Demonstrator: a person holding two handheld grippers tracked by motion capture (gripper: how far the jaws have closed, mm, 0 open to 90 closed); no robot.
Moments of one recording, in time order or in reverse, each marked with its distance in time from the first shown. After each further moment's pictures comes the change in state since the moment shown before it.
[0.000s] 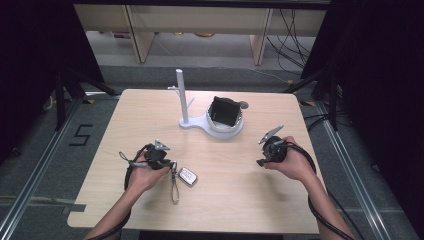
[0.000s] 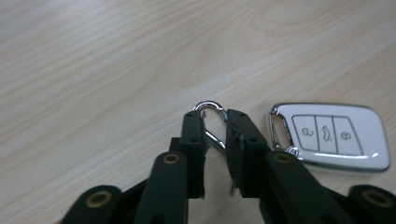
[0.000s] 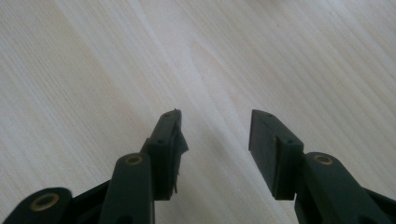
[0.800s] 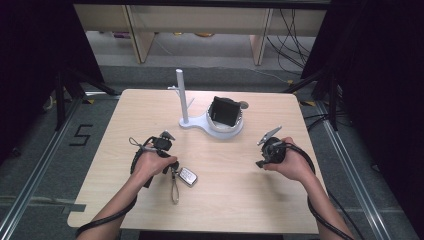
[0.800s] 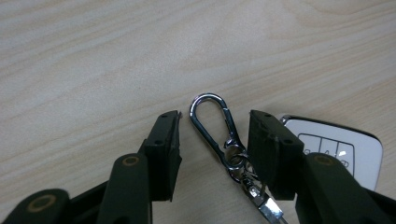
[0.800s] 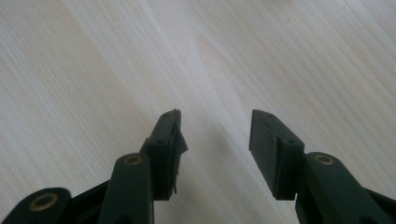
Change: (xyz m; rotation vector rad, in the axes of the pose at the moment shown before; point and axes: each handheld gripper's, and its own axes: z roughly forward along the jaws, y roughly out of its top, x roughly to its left) left arm 0.001 0.030 0.017 0.239 0.006 -0.178; right arm 0.003 0.000 0.004 0.013 0.004 -0.003
